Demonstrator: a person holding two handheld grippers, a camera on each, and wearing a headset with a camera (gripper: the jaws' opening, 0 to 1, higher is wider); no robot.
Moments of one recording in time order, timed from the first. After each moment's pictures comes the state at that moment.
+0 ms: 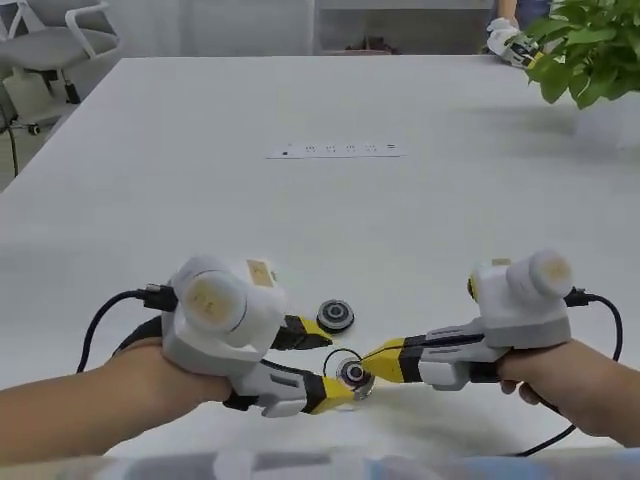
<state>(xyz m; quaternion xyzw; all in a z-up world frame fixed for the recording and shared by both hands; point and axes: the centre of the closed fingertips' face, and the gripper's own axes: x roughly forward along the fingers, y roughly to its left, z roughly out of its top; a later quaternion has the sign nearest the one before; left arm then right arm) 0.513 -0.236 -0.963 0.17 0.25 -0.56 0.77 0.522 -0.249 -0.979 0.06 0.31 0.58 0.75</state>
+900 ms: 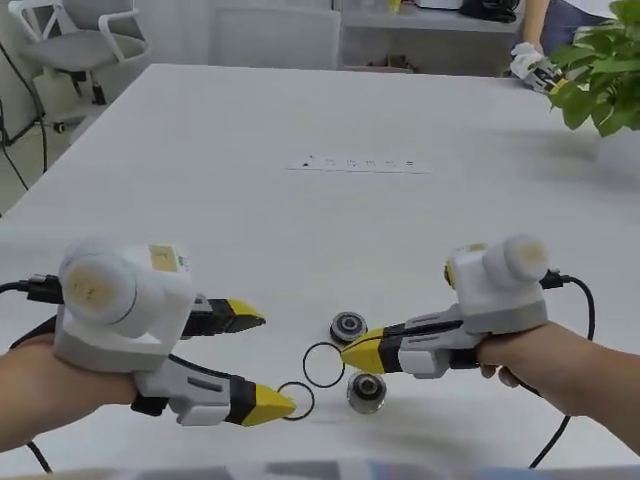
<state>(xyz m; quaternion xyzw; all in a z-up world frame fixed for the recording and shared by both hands) 0.503 -0.164 -0.932 0.15 0.25 -0.51 0.81 0.530 -0.211 -0.961 0.02 0.30 0.63 0.72</state>
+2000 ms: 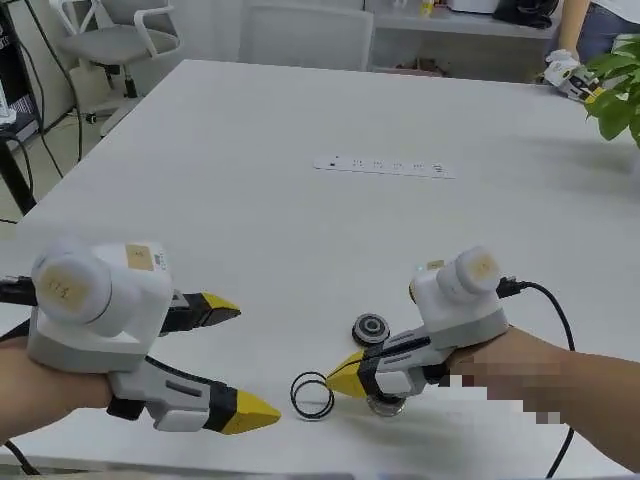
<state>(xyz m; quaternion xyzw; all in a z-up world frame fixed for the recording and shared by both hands) 0.499 -0.131 -0.936 0.13 0.26 -0.47 0.83 0.518 -0.180 -1.000 -0.04 0.35 0.65 0.67</state>
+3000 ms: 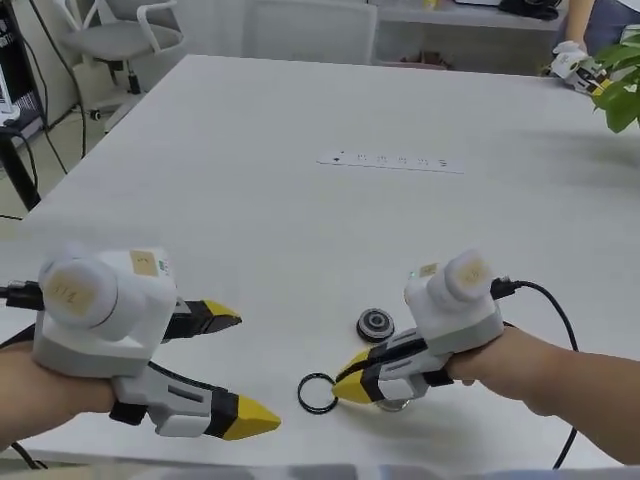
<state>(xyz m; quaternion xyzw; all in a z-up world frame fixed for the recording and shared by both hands) 0.494 -0.128 -0.947 0.13 0.28 -0.47 0.83 0.520 -0.186 -1.018 -0.10 0.35 0.64 0.67</state>
